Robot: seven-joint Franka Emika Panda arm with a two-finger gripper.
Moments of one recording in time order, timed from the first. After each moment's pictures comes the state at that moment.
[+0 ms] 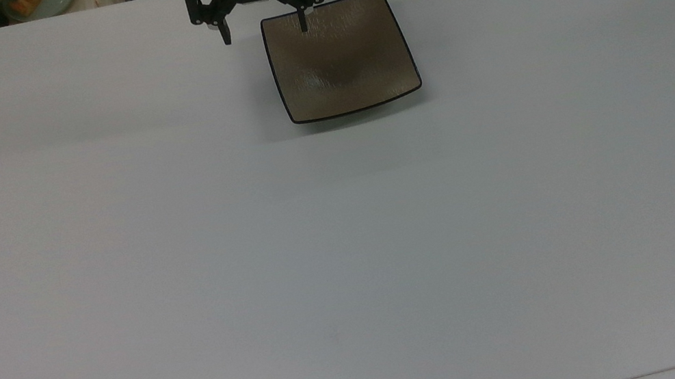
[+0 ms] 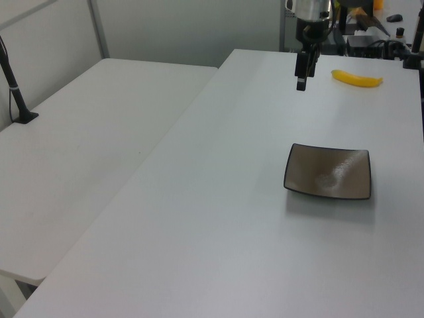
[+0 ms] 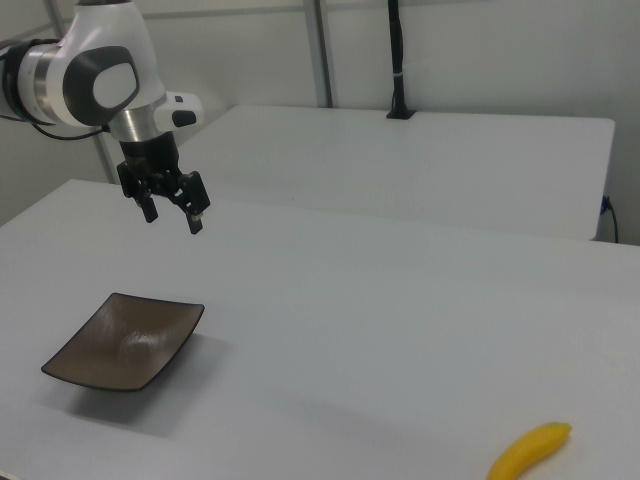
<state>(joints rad) 0.11 0.03 0.04 -1.77 0.02 1.84 0.09</state>
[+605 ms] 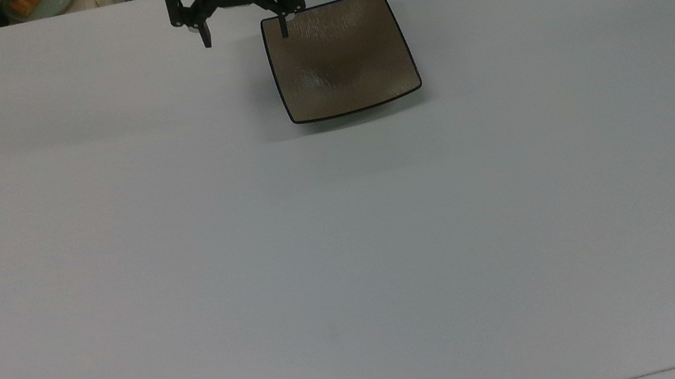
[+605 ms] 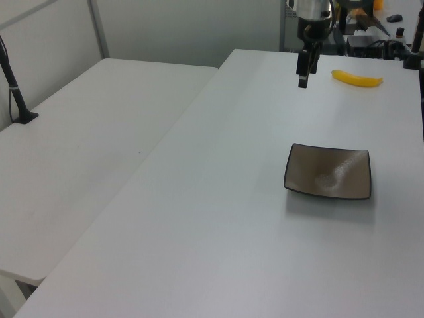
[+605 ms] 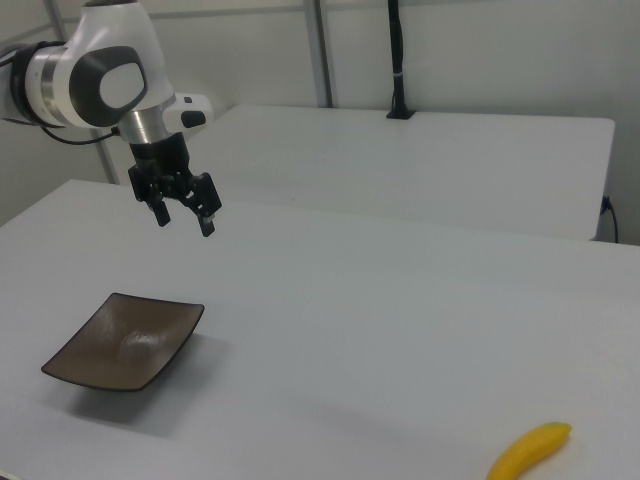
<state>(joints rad) 0.12 0.03 0.01 -1.77 -0.02 1.84 0.09</state>
